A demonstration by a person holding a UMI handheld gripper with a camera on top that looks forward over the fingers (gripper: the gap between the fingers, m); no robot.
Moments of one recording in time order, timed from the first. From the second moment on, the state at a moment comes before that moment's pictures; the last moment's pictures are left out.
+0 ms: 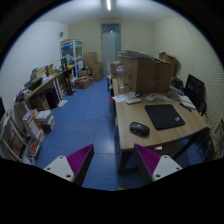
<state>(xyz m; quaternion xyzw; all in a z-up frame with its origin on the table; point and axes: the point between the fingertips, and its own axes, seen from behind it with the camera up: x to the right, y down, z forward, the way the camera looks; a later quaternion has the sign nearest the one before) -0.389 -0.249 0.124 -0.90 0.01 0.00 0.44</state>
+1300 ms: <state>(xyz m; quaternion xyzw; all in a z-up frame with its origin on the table) -0.241 -0.036 -0.018 -0.90 -0.04 0.02 0.44</state>
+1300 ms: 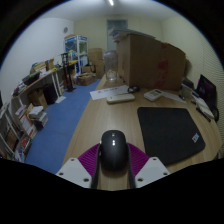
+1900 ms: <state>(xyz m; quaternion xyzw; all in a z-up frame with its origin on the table) -0.053 0.062 0.121 -0.85 0.00 -0.04 0.52</state>
